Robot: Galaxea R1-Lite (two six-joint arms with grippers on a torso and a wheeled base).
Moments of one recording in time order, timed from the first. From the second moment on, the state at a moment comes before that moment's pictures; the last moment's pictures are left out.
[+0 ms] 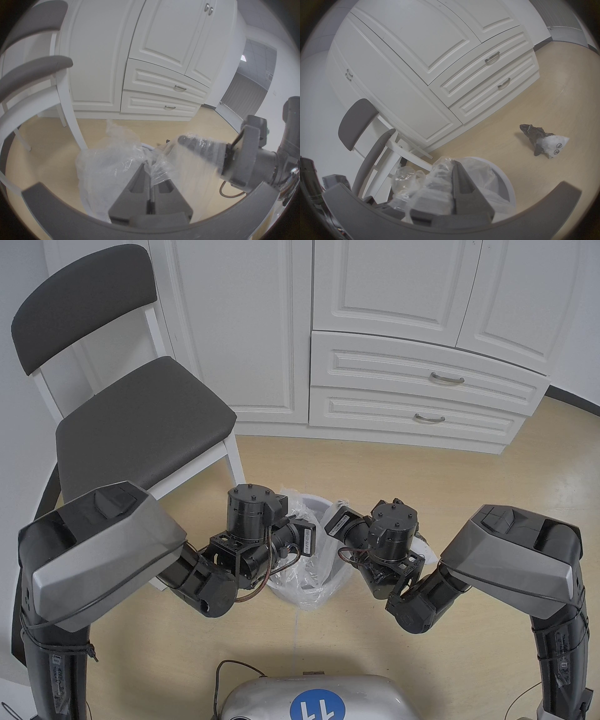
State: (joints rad) left arm -0.60 2.30 -1.14 -0.92 0.07 -0.12; right arm 0.64 2.41 -1.12 -1.32 -0.40 0.65
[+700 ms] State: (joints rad) left arm -0.62 2.36 -1.22 -0.92 0.07 -0.28; right arm 0.64 2.31 -1.07 -1.36 -0.41 0.56
